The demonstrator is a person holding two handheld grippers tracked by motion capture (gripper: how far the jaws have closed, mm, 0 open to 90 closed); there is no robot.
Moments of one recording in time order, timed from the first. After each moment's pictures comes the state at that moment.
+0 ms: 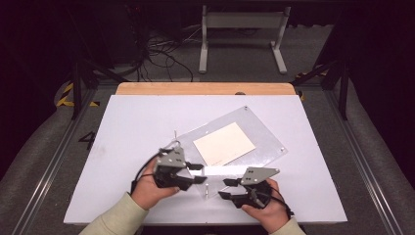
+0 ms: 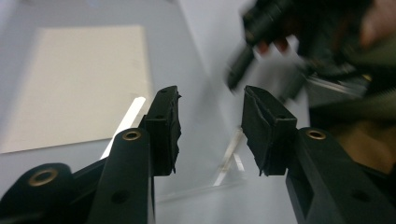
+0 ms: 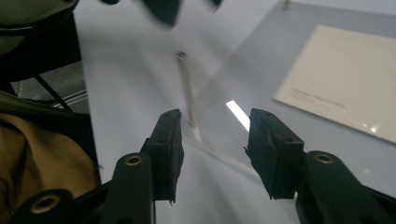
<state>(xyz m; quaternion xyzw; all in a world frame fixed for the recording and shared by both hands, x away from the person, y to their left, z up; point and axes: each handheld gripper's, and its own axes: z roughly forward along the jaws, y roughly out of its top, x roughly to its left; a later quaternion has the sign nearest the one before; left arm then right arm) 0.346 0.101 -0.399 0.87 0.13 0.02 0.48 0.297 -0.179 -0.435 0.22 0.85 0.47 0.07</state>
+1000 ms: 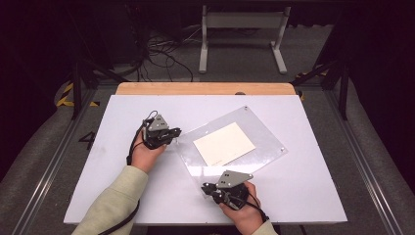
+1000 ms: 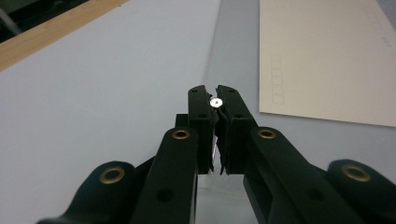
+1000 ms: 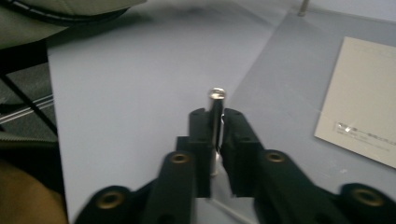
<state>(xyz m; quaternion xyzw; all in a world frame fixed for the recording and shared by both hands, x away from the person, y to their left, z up) 0.462 0.148 -0.444 0.83 0.27 0.18 0.45 0.296 -0.125 -0.452 0.24 0.86 0.45 0.12</state>
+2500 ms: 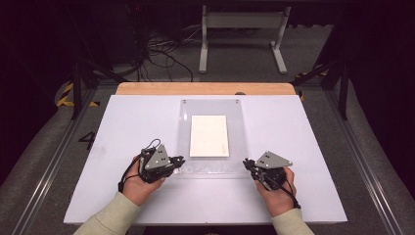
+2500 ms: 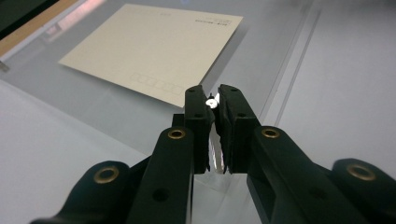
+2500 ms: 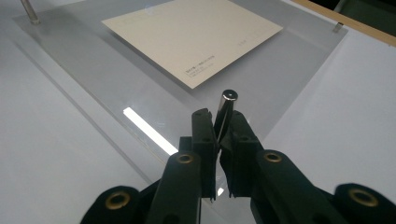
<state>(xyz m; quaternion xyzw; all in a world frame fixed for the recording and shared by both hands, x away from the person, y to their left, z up) 0.363 0.141 -0.432 0.87 0.18 0.17 0.43 0.330 -0.220 -0.436 0.34 0.82 0.39 0.26</state>
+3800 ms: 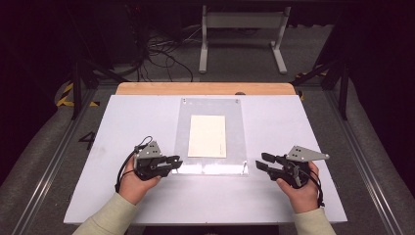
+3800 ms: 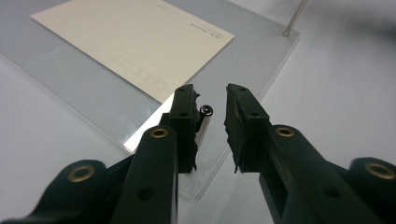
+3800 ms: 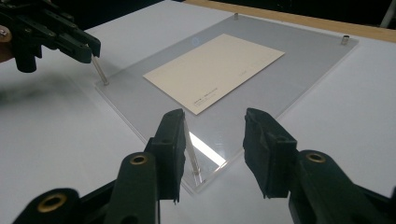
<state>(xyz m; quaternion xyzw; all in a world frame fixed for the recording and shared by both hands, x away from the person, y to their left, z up) 0.373 0.156 -0.438 0.84 0.26 0.06 0.47 0.329 -0.283 -0.412 0.34 0.77 0.51 0.16</state>
